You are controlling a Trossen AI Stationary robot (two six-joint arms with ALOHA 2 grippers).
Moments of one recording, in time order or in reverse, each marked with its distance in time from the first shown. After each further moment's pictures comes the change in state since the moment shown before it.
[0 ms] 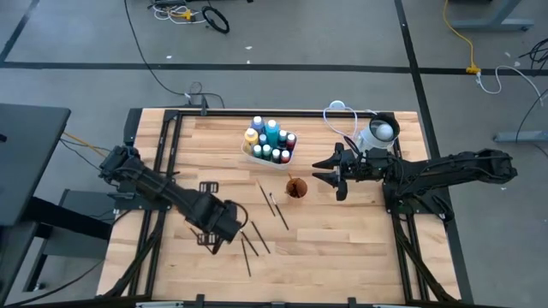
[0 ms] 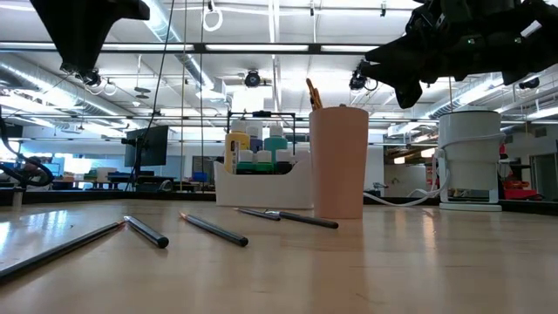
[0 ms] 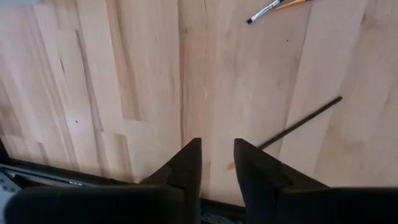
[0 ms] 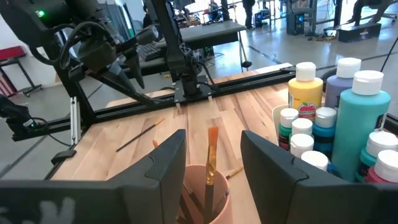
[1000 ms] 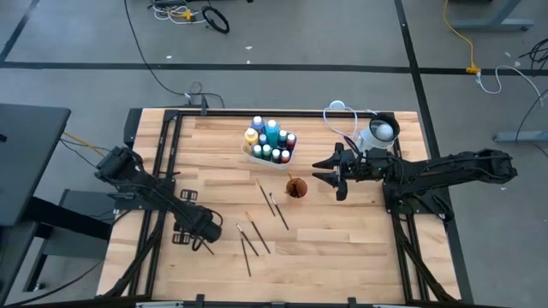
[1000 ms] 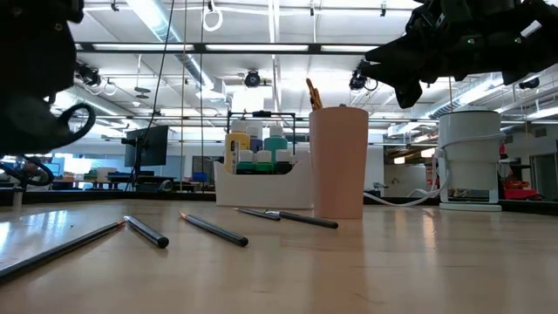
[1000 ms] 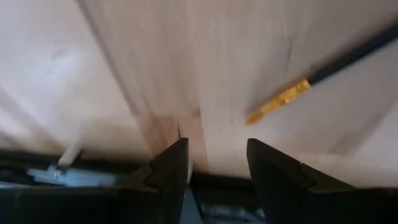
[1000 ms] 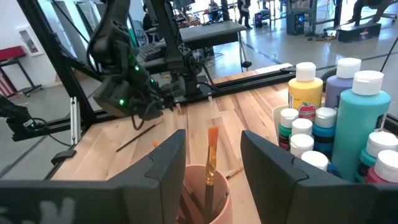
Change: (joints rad) left arm -0.078 -0.011 -0.672 0.338 0.232 0.047; right arm 0.000 0.000 0.000 0.000 0.000 0.000
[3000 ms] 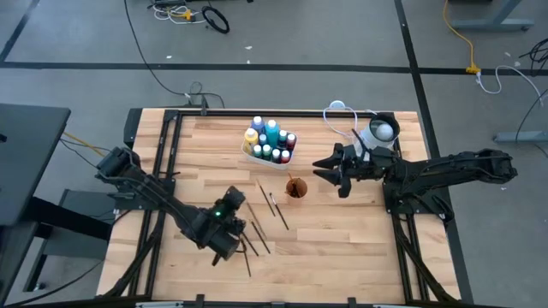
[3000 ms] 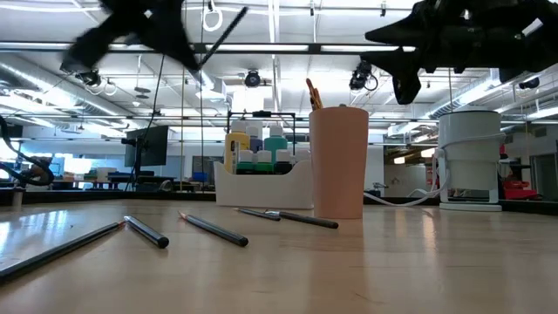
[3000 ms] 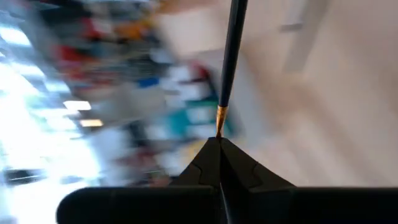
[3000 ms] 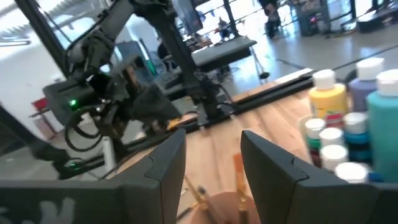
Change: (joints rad) left arm -0.023 0.002 0.417 0.161 -1.129 0.797; right arm 0.001 0.000 0.000 0.098 -0.024 0.187
